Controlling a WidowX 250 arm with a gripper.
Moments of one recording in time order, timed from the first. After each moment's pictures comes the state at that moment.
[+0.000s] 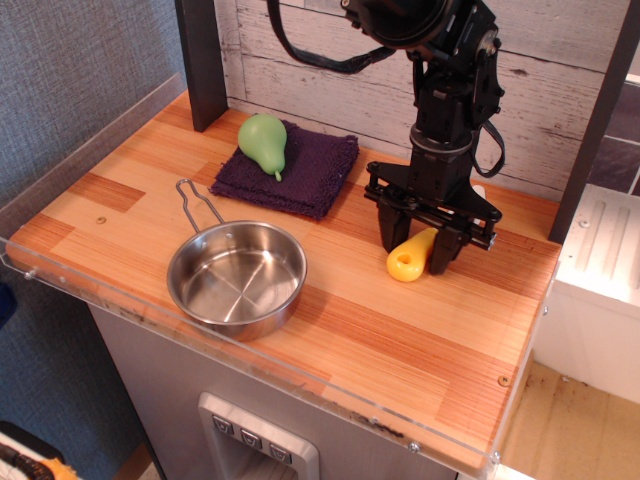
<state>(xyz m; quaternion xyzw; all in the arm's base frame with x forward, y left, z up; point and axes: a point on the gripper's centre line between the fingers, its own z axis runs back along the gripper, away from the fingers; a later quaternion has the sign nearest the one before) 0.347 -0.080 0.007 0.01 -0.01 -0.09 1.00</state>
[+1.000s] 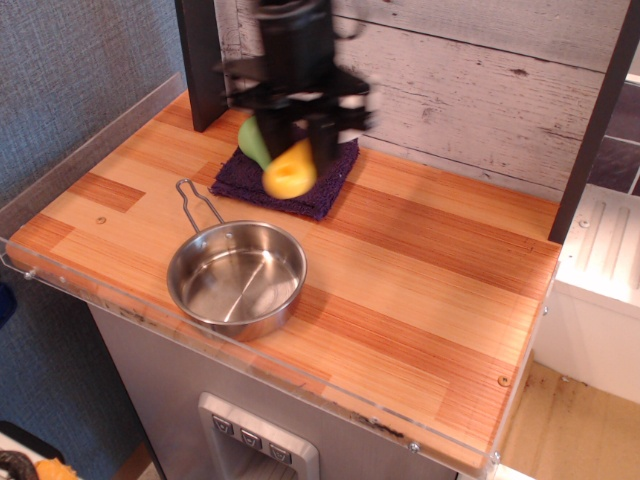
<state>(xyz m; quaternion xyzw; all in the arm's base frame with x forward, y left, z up) 0.296 0.019 0.105 -0.04 -0.06 0.00 1.00</state>
